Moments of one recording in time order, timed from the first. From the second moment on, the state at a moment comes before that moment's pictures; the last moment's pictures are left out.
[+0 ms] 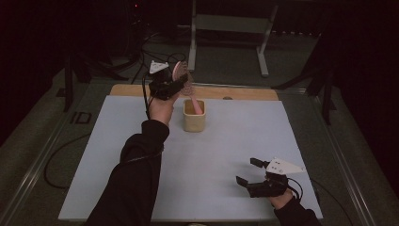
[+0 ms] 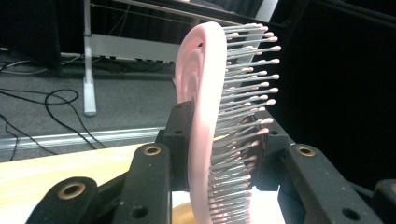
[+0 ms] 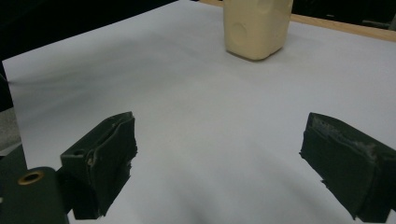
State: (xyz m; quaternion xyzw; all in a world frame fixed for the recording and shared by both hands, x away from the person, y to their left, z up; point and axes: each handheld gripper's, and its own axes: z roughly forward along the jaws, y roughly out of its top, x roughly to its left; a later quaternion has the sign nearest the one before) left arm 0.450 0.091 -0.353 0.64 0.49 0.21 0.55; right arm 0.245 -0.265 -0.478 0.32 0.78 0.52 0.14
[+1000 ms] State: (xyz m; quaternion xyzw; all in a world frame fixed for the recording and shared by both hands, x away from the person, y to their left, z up) left arm 0.460 0.093 -0.393 0.63 0.52 0.17 0.54; right arm 0.246 -0.266 -0.478 0.33 0.77 0.52 0.14
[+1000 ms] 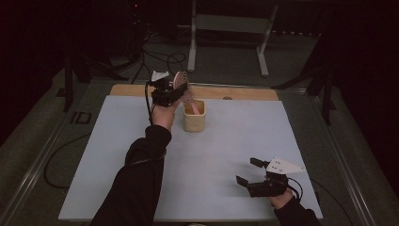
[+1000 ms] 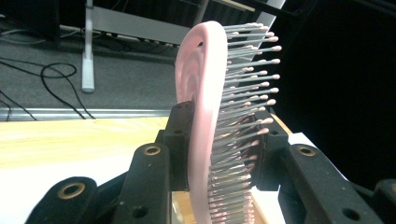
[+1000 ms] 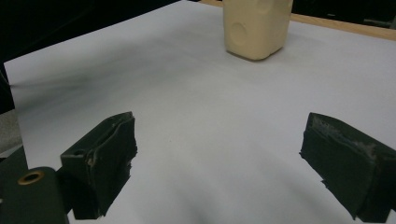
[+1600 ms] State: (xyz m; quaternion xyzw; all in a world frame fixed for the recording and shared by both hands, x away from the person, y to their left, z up) left arm 0.464 0.094 -0.413 0.63 0.53 0.15 0.55; right arm 0.247 -0.267 -0.479 0.33 0.77 0.53 0.14
